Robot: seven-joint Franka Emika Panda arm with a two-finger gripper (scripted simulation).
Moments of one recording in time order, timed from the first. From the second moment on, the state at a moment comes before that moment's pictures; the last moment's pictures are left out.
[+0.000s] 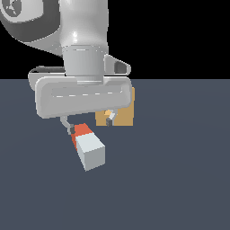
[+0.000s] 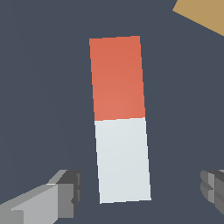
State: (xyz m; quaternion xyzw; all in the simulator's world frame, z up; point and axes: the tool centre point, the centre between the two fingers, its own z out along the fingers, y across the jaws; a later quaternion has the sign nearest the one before) arm -0.055 -0.047 0.089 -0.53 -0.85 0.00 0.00
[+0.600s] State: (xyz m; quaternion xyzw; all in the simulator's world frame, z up) arm -0.060 -0.061 0.072 -0.50 -0.87 0.00 0.00
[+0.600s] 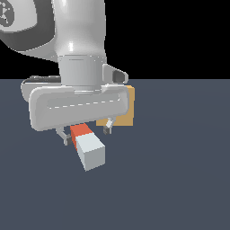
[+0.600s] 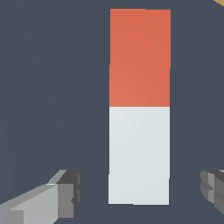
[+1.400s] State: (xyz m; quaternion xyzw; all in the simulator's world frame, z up) arm -0.060 -0.060 0.046 -0.50 -0.87 0.00 0.00
